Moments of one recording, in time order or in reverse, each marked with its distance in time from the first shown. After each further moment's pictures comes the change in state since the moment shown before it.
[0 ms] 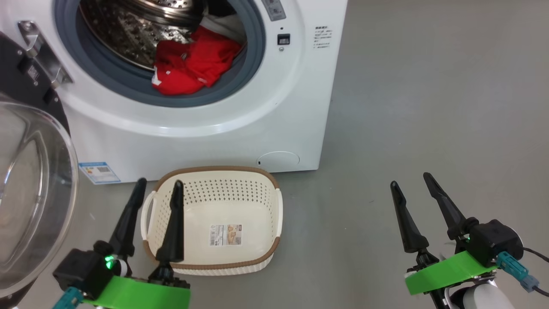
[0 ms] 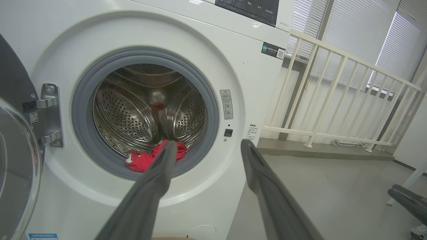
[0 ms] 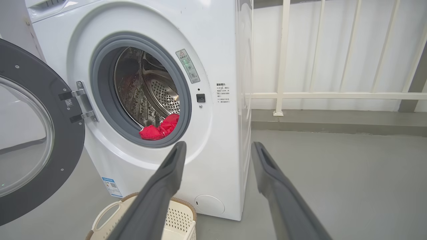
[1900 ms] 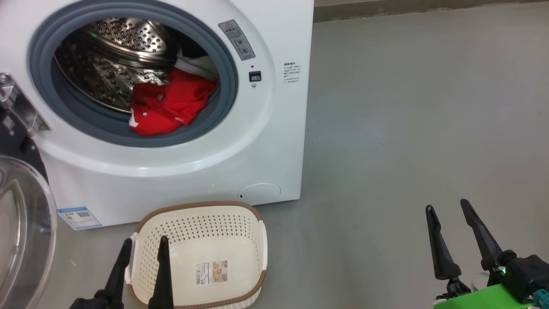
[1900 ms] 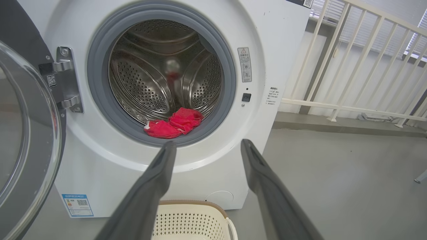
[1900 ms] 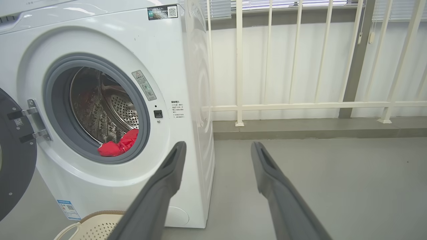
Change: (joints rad) left arm 0.198 0.015 0.008 0.047 0.055 0.120 -0.026; right arm 0.182 0.013 -0.118 -0.139 -0.026 0.000 -0.004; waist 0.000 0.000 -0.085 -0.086
